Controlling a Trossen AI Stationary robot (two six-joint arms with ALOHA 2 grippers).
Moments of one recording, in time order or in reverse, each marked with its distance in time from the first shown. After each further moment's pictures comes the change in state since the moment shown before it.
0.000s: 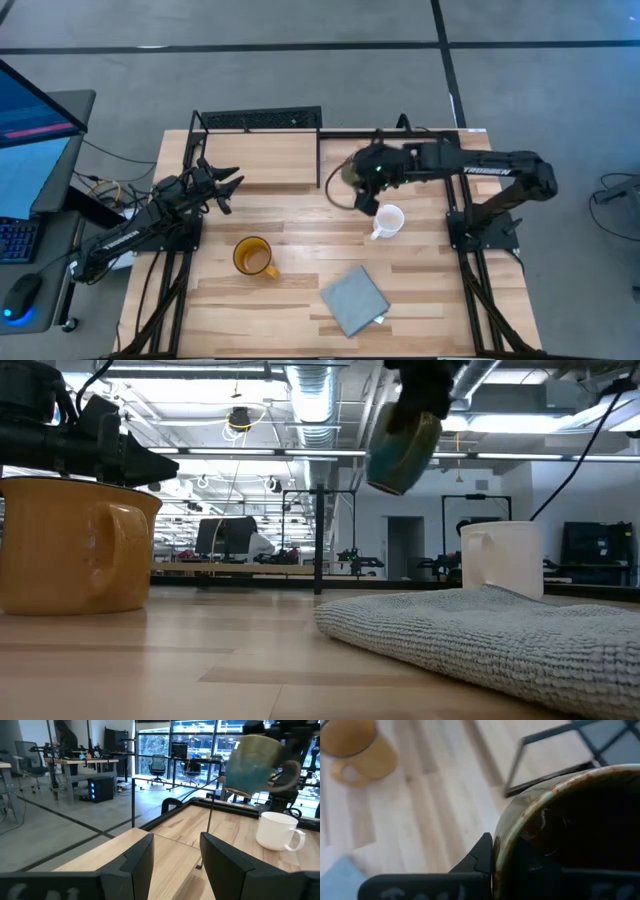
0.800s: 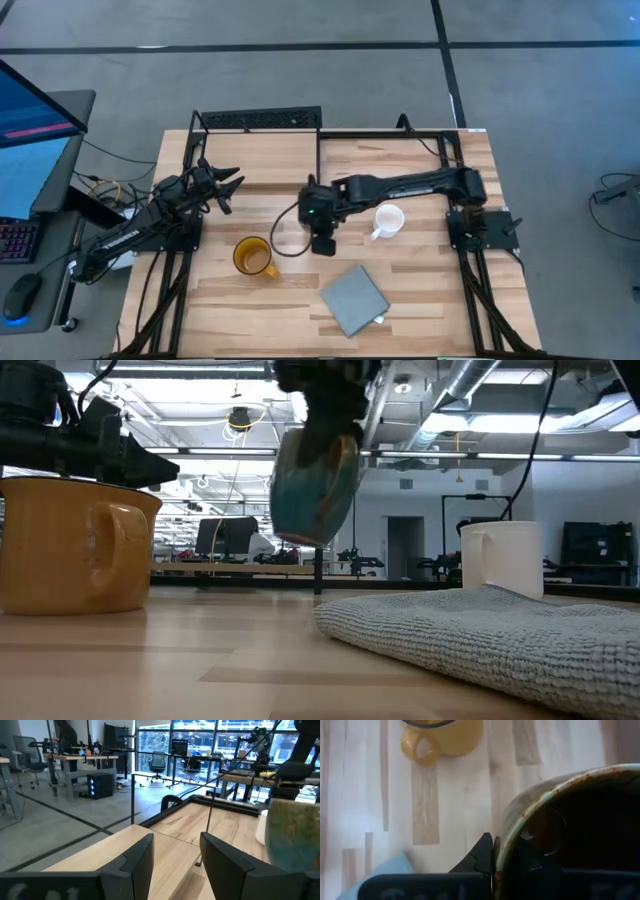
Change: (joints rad) left arm 0.000 0.016 0.000 0.000 0.000 -0.013; right arm 0.154 0.553 0.415 -0.045 -0.199 -0.030
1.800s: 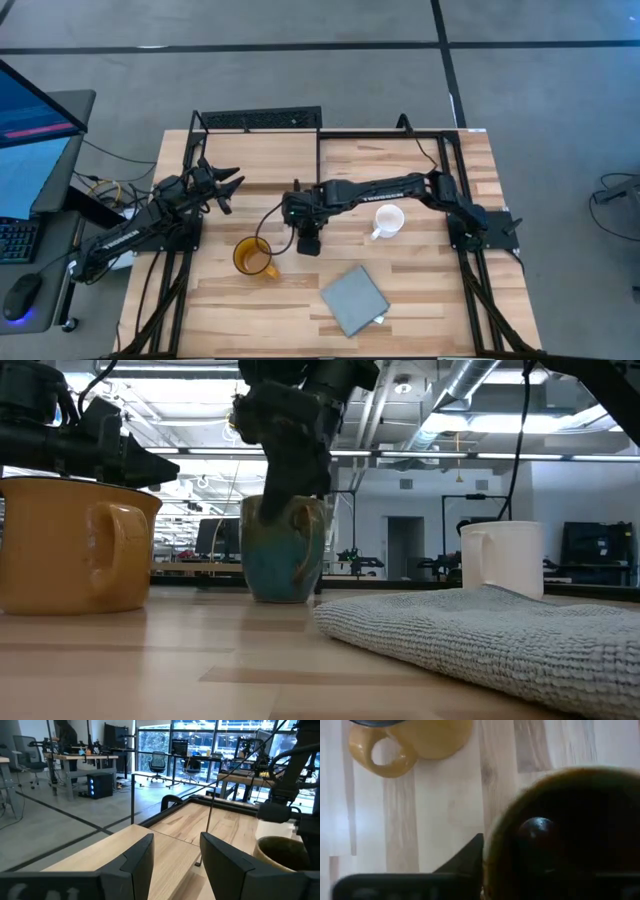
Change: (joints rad) left arm 0.000 0.000 0.000 0.000 0.000 -0.002; right arm -0.032 0.210 0.133 0.017 -0.040 -0.024
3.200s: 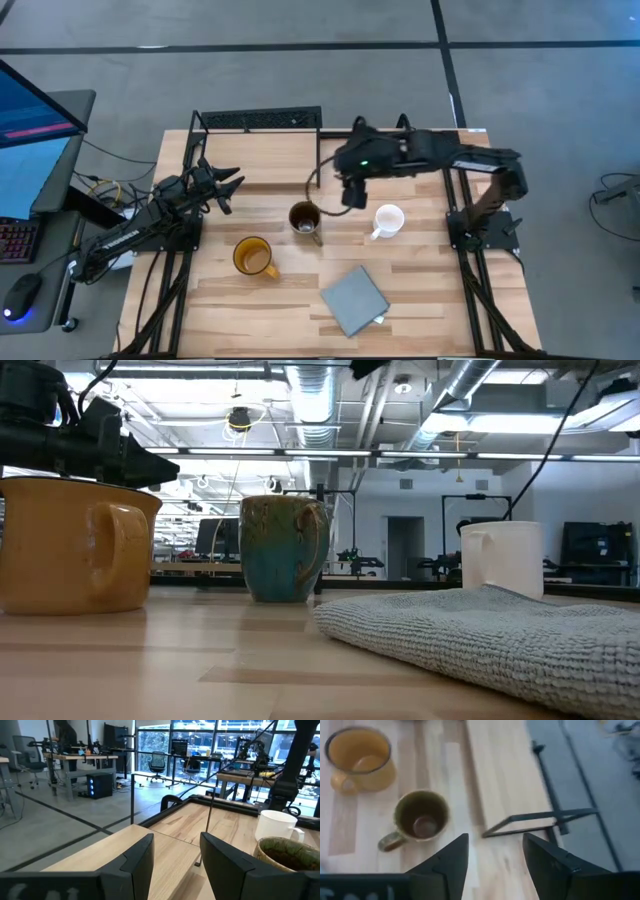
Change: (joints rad) left arm 0.000 0.000 0.000 0.000 0.002 0.000; right arm -0.041 -0.538 -0.004 -0.239 0.426 -0.185
